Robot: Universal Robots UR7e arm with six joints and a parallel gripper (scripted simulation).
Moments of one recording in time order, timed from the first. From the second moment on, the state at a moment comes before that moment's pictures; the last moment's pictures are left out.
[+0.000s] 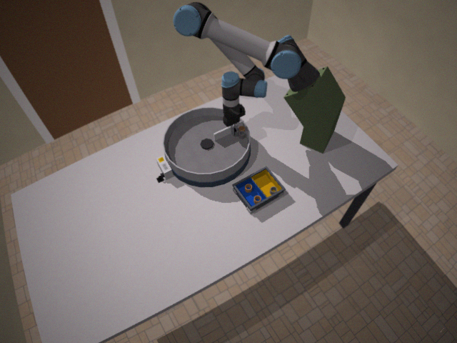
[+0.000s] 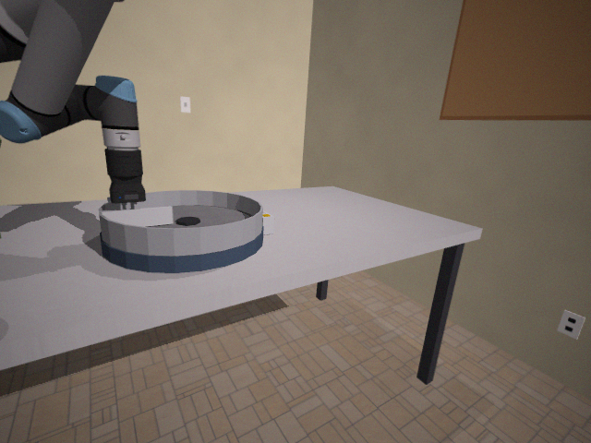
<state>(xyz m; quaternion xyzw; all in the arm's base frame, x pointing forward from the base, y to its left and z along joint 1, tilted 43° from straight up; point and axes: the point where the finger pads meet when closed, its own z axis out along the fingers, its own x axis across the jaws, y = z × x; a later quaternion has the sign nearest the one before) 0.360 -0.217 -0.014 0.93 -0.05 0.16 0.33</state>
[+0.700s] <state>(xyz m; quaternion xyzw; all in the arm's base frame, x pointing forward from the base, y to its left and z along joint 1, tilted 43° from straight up) 0.358 -0.213 -0.010 0.93 -0.05 0.16 0.33</state>
